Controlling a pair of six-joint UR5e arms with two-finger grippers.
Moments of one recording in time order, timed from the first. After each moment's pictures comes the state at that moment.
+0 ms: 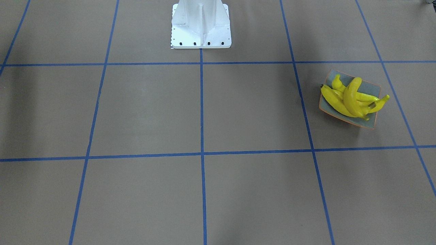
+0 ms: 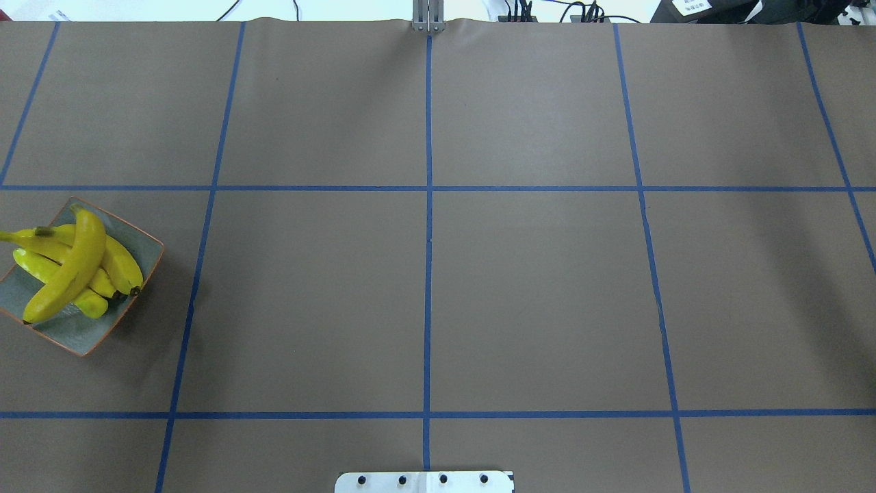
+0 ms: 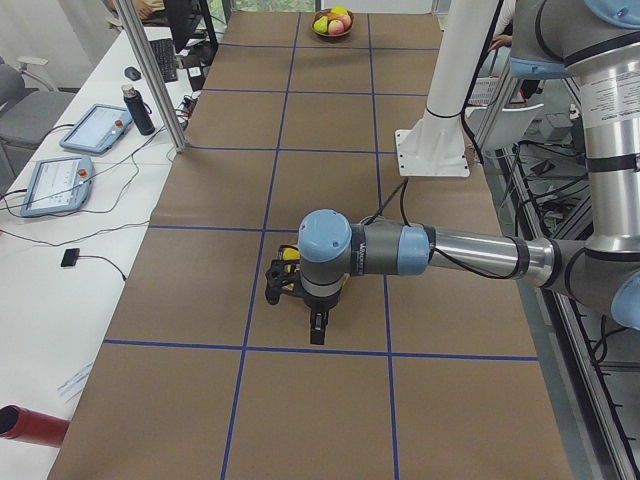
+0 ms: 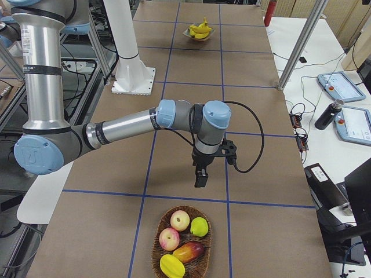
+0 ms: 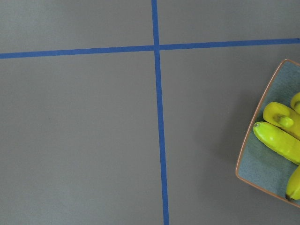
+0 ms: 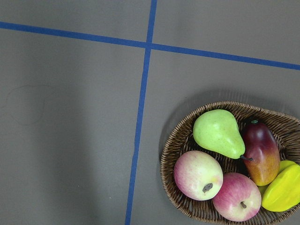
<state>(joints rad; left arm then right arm) -1.62 -1.34 -1.93 -1.46 -2.36 0.08 1.58 -1.58 1.88 -2.04 2.18 -0.21</state>
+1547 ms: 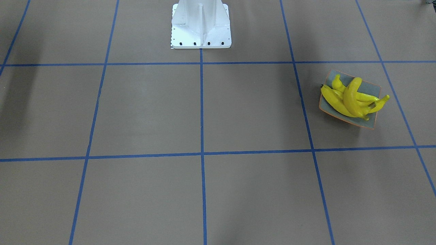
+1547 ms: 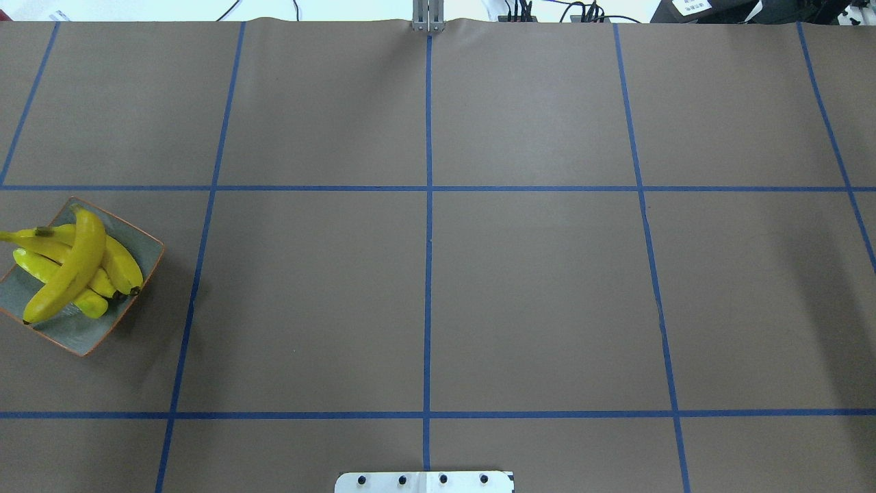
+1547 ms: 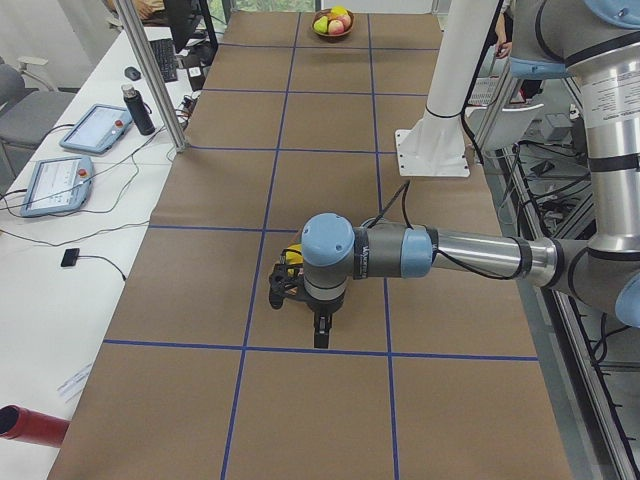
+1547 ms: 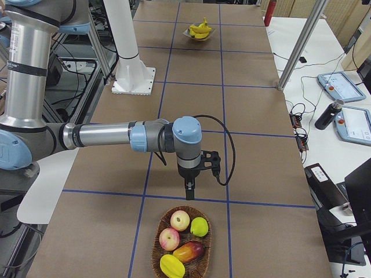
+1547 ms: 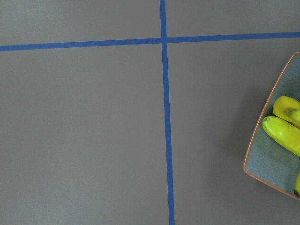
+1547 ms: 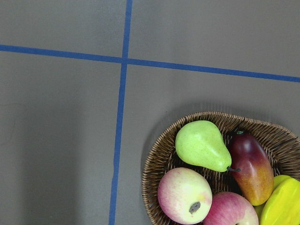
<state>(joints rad) -1.62 -1.32 -1.93 -1.46 -2.35 0.08 1.59 -1.79 1.89 -1.61 2.19 -0.04</state>
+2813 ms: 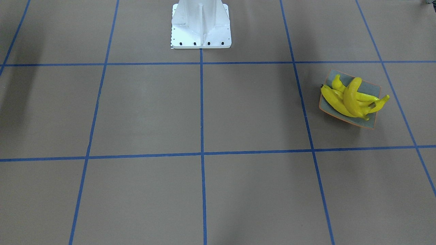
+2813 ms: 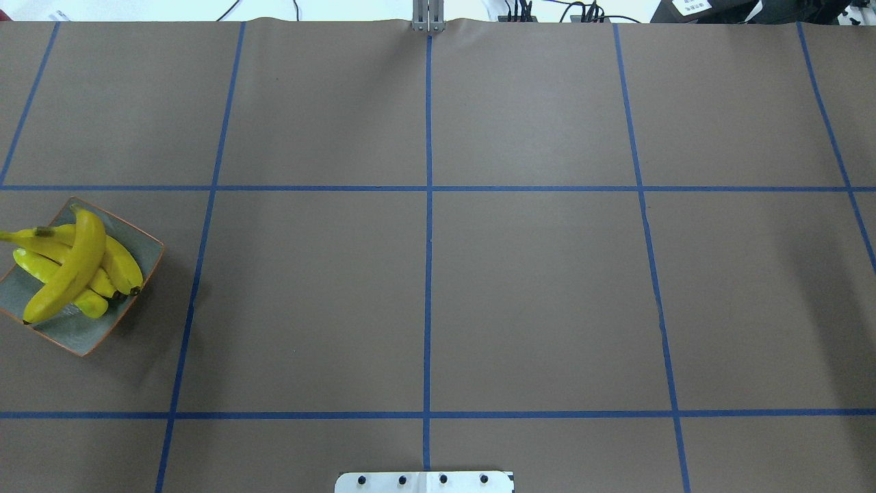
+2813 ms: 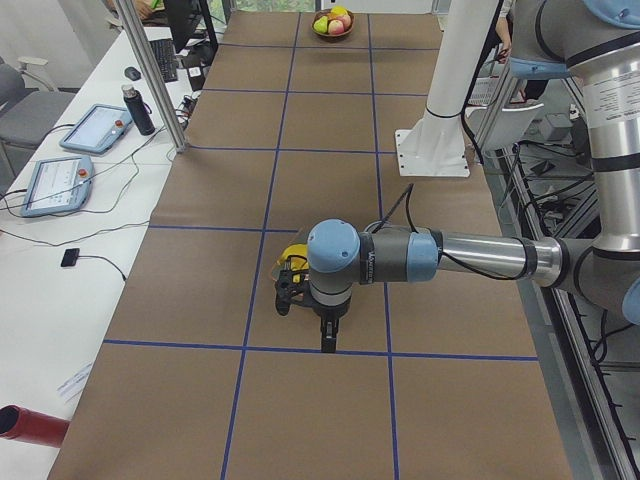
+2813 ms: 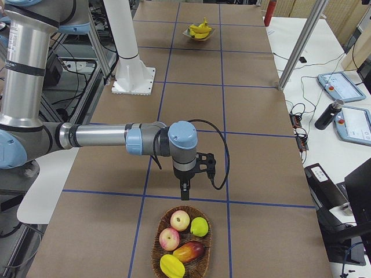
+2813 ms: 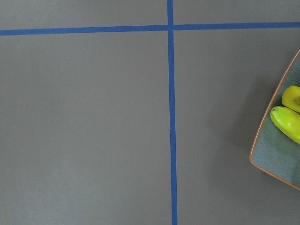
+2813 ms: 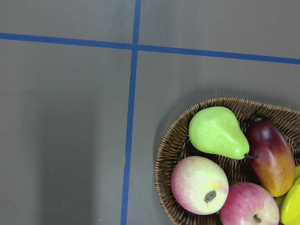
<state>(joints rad) -1.62 -1.30 -1.93 -1.46 -2.35 0.08 1.59 -1.81 1.88 -1.61 2.25 -0.05</state>
